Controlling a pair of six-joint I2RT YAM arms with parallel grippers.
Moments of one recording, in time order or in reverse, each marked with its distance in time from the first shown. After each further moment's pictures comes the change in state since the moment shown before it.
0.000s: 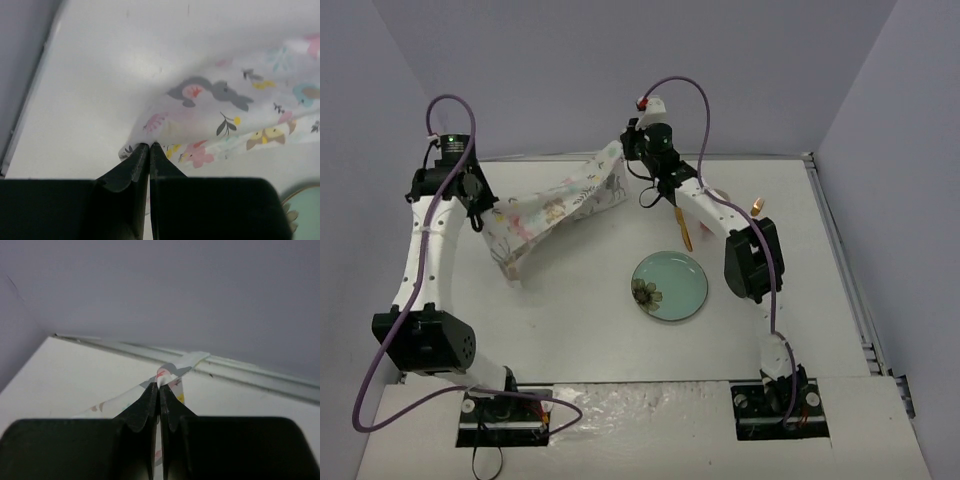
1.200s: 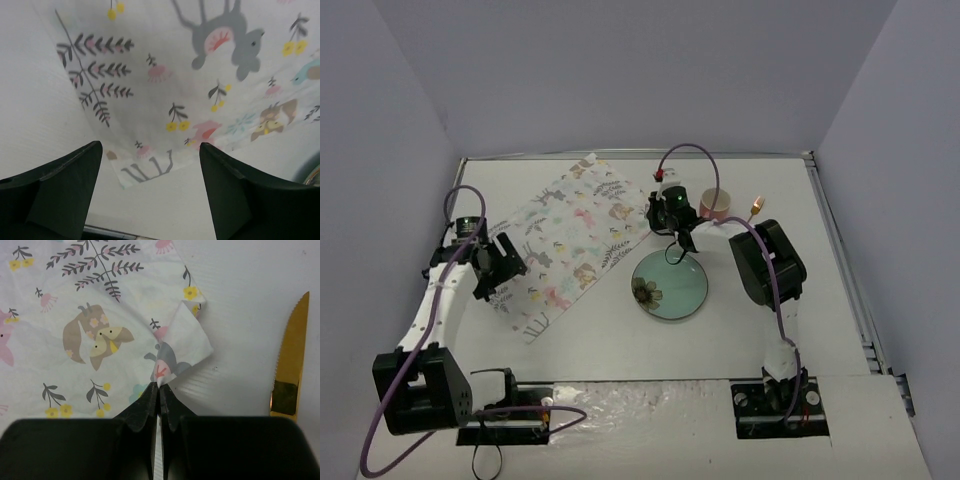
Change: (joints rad) left arm 0.086 -0.242 -0.634 0.232 0.205 -0.119; right arm -0.029 -0.176 -0.694 0.178 -0.062 0.024
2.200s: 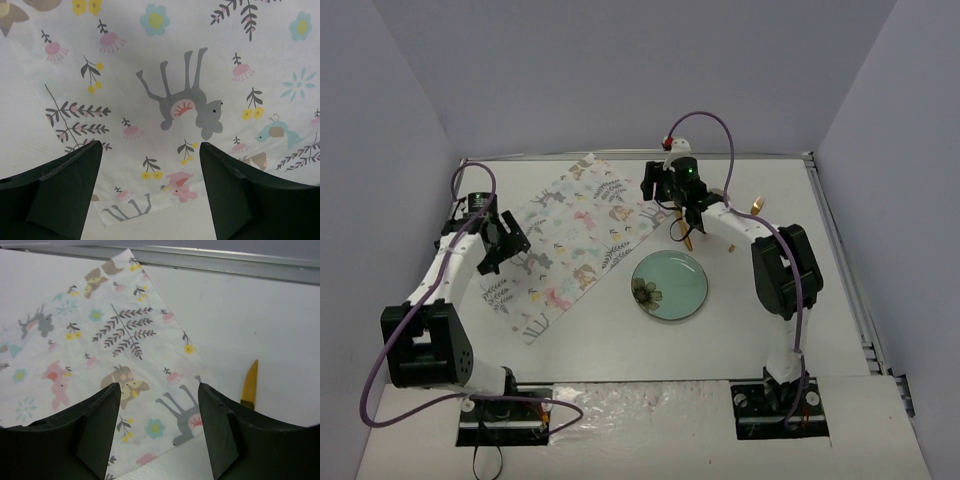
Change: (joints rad) left arm -0.054 0.190 0.156 0.064 -0.088 -0.050; right arm -0.031 -0.122 0.149 -0.165 0.006 -0.010
